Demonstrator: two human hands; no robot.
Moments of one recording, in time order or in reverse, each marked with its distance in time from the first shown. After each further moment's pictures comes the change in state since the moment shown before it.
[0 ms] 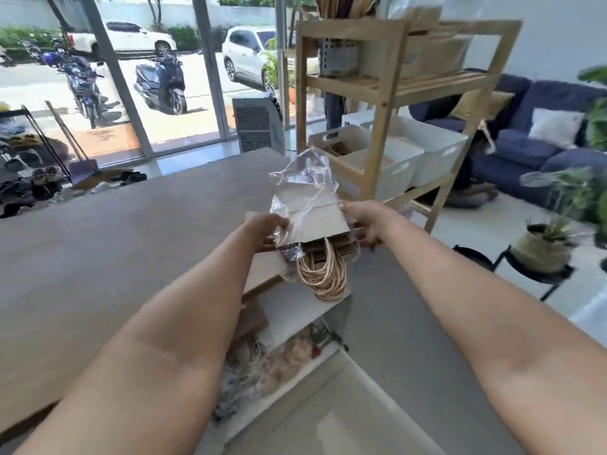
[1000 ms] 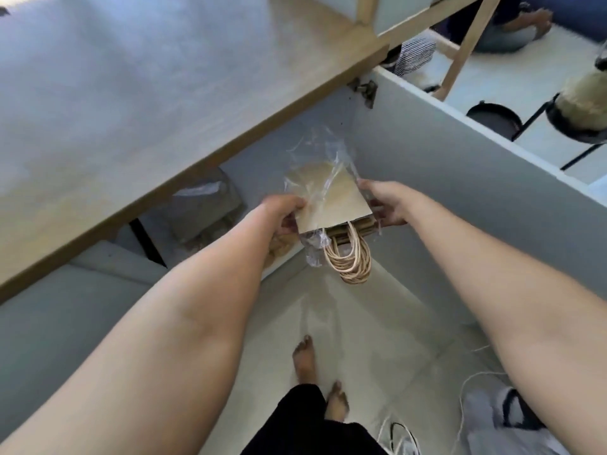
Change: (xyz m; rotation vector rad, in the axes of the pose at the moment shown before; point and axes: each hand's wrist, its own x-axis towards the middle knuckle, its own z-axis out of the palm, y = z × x) left_hand -0.001 -0.188 0.140 0.164 -0.171 -0.425; right_hand 0.040 0.245 -0.047 0.119 -0.061 0.388
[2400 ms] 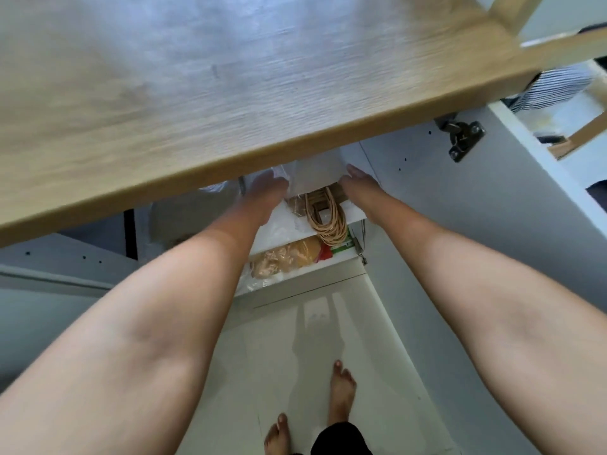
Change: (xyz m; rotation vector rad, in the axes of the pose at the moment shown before) left_hand 0.182 0.044 -0.025 -0.223 0.352 0.100; right_hand 0.214 -0.095 0.073 -0.495 -0.143 -0.349
